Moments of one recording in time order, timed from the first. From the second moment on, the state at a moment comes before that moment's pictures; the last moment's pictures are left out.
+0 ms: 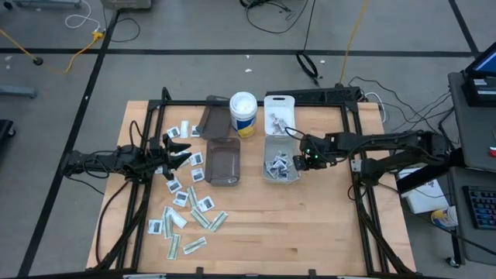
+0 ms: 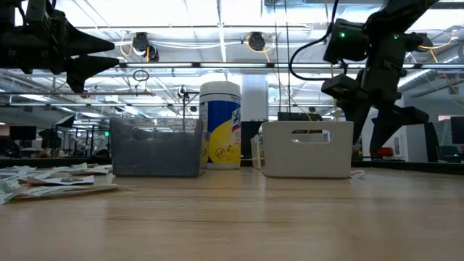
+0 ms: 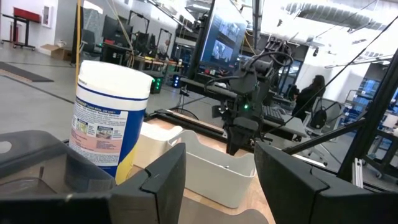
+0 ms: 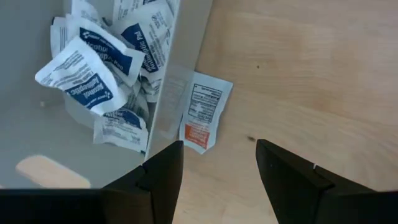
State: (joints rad) left arm -0.07 0.01 0.02 0.13 -0.32 -0.24; right arm -0.22 1.23 0.66 -0.63 -0.13 1.18
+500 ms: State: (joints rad) left arm -0.07 0.01 0.02 0.13 -0.32 -0.24; right arm -0.19 1.33 0.59 -0.43 -0.14 1.24
